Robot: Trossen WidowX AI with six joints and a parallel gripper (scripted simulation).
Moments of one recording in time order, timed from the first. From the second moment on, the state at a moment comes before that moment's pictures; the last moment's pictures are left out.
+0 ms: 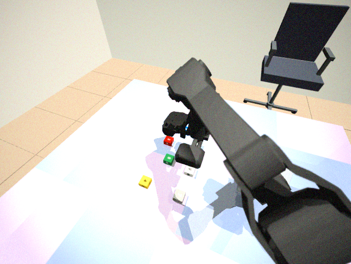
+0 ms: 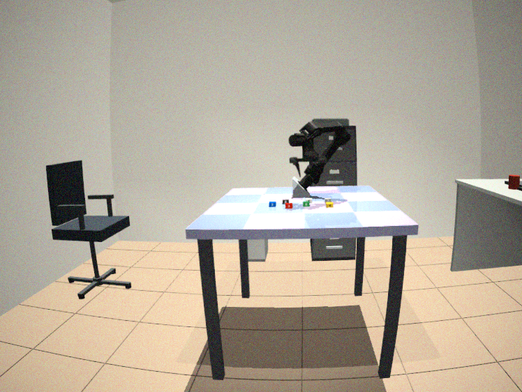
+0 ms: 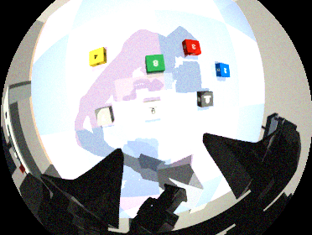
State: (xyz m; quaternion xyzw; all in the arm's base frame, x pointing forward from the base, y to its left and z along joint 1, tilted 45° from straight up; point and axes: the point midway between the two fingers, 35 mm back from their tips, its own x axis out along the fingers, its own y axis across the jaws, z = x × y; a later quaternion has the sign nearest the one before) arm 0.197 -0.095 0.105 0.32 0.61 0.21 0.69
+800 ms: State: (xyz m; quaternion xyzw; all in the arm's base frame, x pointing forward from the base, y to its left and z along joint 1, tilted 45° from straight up) arm 0.220 -0.027 0.175 0.35 0.61 0.19 0.68
